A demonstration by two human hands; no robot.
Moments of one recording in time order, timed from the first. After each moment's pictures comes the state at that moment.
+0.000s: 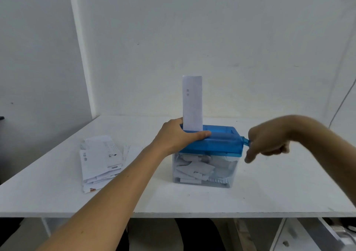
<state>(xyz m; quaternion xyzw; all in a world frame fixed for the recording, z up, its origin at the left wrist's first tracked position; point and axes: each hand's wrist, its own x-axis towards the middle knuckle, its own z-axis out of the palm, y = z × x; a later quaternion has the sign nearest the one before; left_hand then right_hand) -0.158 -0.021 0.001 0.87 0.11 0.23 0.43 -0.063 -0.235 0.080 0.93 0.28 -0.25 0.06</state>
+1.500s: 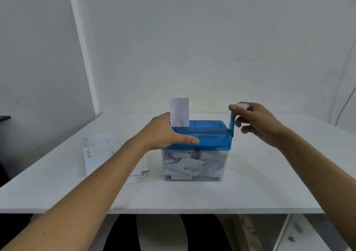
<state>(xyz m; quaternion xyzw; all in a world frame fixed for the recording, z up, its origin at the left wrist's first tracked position) -0.182 0.006 0.009 0.91 0.11 0.17 0.37 -0.018 -0.221 0.028 0.71 0.37 -0.12 -0.59</state>
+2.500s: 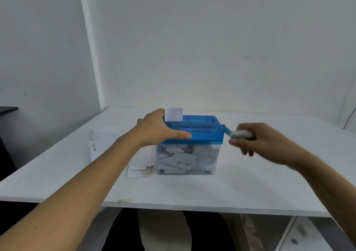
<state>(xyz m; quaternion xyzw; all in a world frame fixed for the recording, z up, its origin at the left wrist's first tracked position) -0.193 0.036 0.000 0.91 0.19 0.18 0.32 -0.066 -0.236 0.008 0.81 0.45 -0.05 -0.36</state>
